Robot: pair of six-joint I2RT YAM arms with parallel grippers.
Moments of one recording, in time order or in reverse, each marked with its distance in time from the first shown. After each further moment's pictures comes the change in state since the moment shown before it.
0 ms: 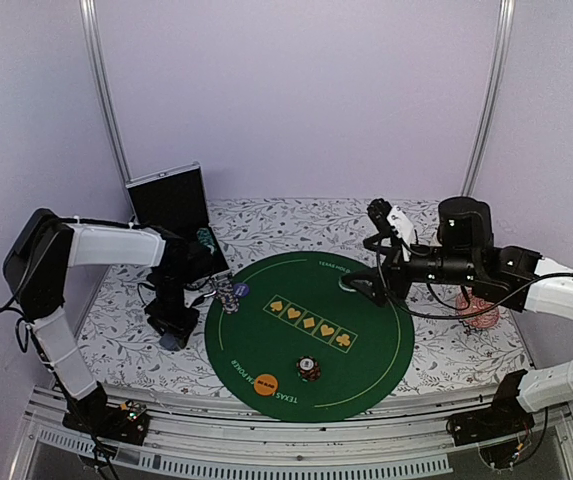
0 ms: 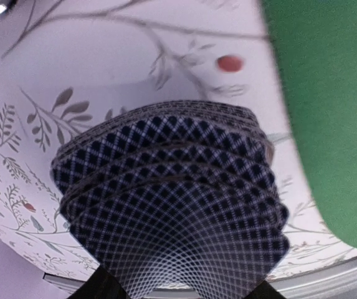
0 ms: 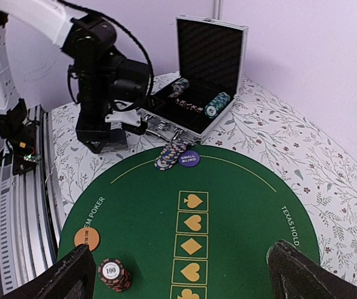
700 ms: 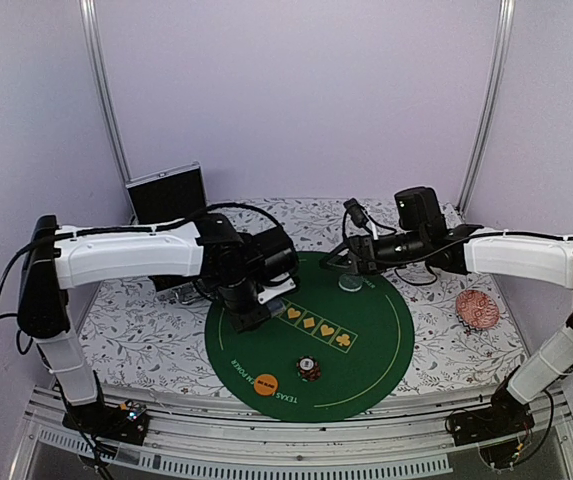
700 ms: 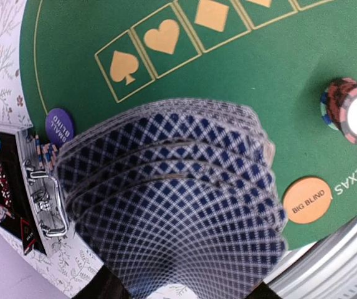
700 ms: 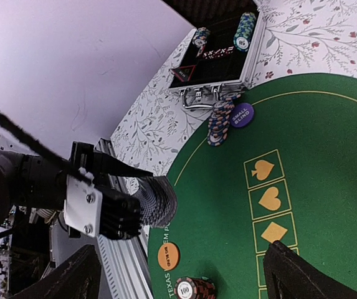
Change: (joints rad) left arm -0.484 0.037 0.417 0.013 -0.206 0.245; right arm -0.217 0.418 0.162 0.086 -0.450 0.524
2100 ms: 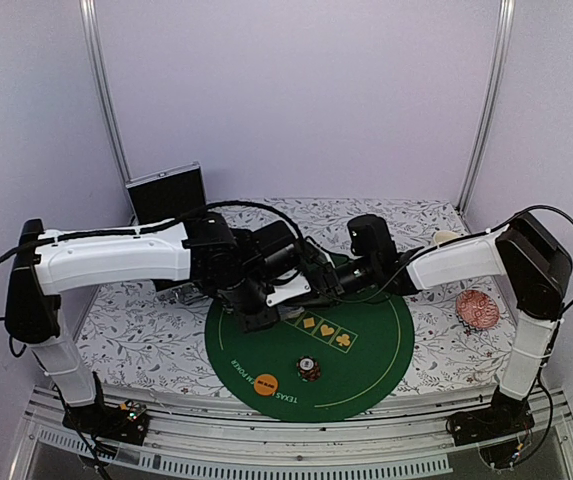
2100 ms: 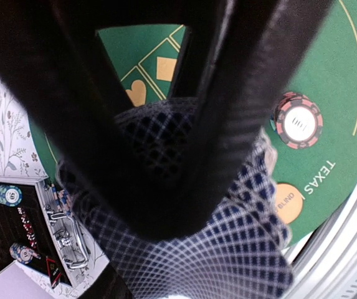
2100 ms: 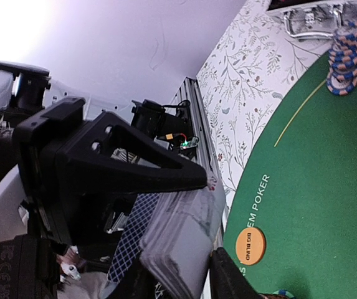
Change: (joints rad) left arm -0.080 -0.053 0.020 0.068 0.019 0.153; right arm 0.136 0.356 0.053 0.379 -0.427 0.271
